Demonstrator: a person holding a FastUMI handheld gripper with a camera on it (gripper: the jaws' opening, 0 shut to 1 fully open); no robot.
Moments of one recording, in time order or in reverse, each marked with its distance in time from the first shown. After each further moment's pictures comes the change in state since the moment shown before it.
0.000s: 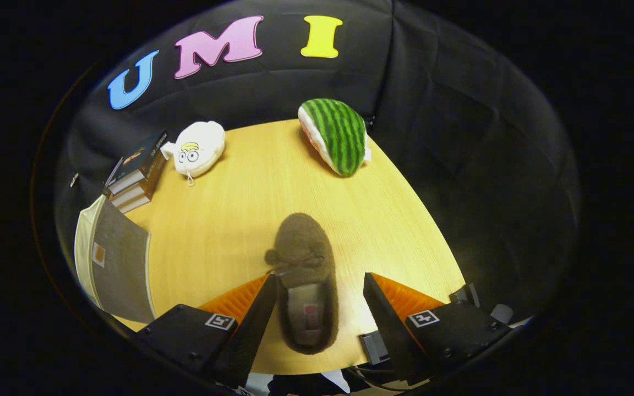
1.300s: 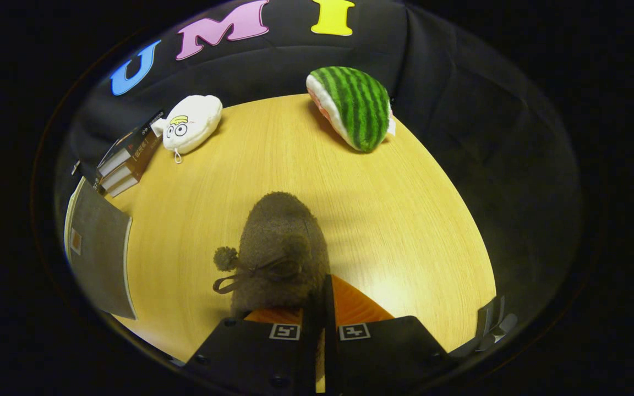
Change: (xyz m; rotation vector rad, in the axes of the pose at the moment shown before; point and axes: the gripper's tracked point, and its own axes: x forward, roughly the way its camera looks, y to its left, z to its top) arm 0.067 0.020 -0.008 -0.048 0.036 0.075
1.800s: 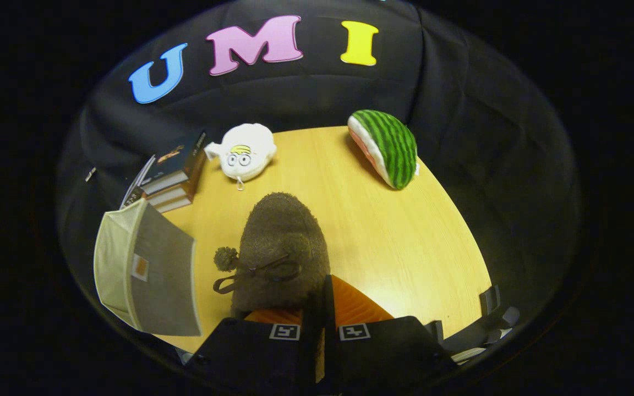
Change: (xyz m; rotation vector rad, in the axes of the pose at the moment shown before) arm -0.115 0.128 0.047 0.002 -0.101 0.031
